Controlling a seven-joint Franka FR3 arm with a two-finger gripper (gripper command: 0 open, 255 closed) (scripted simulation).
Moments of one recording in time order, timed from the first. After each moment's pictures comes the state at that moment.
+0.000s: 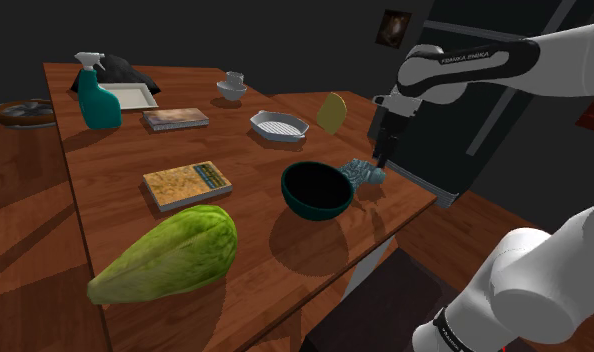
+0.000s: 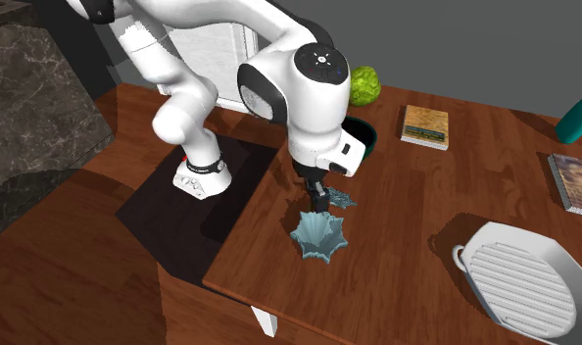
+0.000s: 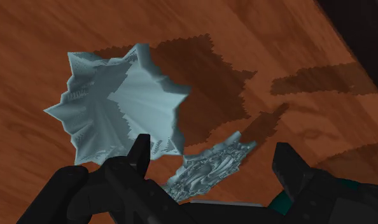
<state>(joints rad) 0.09 -0.28 -0.46 -2.25 0.00 1.90 -1.00</state>
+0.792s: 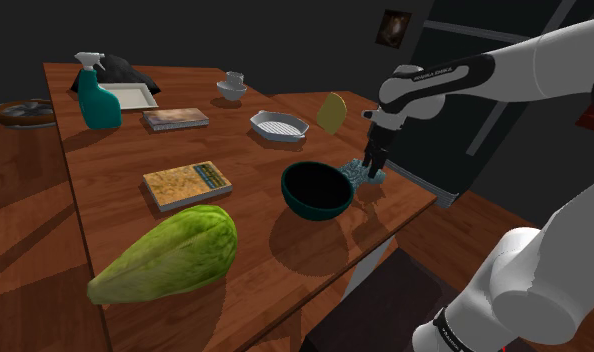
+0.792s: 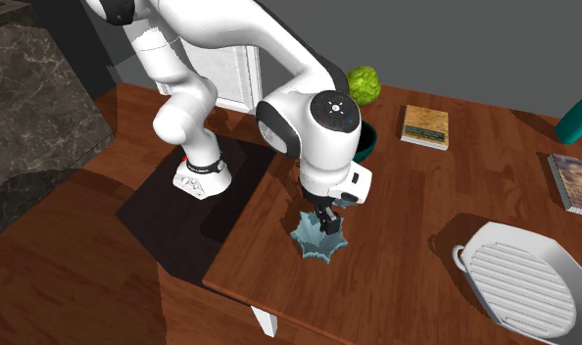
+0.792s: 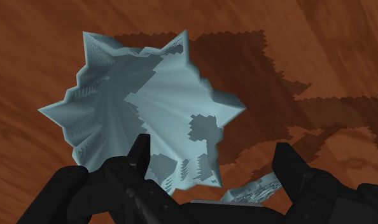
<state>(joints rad) 0.11 -0.13 -0.51 -2.25 0.06 2.03 -1.18</state>
